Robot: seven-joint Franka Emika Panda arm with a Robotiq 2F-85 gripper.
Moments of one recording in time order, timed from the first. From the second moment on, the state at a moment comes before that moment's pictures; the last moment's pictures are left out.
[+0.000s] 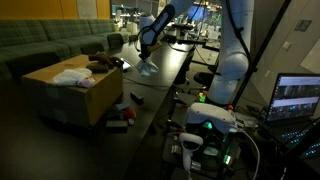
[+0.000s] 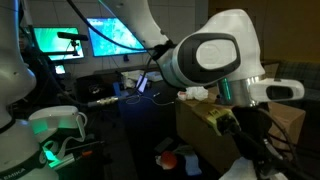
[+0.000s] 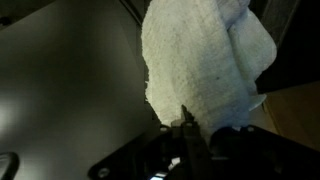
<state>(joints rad) -0.20 0.33 -0.29 -2.10 -0.37 2.60 0.17</state>
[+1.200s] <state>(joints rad) -0.27 0.74 -0.27 -1.92 -0.17 2.69 0.08</state>
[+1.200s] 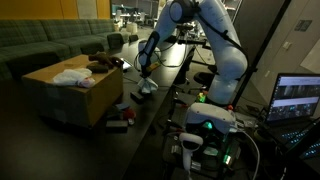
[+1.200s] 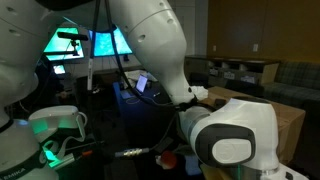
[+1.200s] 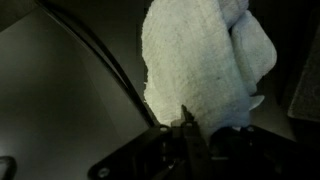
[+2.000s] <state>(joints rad) -0.22 0.70 -0.26 -1.95 -0.17 2.71 0.08</state>
